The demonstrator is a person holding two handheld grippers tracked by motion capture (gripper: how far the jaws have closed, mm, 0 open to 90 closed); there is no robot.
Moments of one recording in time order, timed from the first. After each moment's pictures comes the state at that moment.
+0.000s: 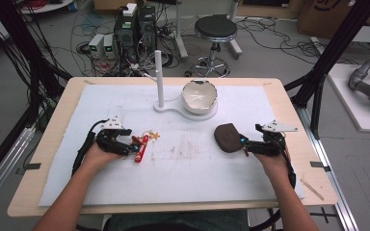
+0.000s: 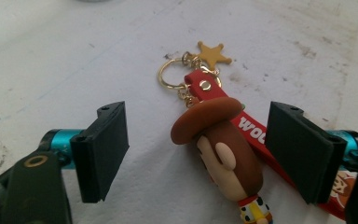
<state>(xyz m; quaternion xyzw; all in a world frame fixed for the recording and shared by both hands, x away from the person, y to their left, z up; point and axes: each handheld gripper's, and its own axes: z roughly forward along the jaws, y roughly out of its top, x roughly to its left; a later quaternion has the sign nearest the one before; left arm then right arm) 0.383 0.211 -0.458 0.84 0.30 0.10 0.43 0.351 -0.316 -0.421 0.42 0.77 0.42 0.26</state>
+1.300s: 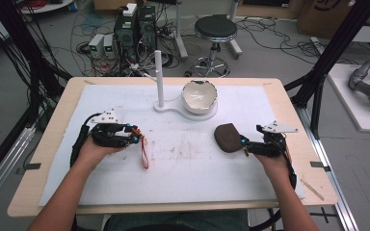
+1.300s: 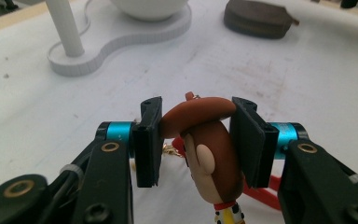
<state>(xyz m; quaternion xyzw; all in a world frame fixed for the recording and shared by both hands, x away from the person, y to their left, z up) 0.371 0.212 -0.409 0.82 0.26 0.09 0.51 0.348 -0.318 -0.422 0.42 0.77 0.41 0.26</state>
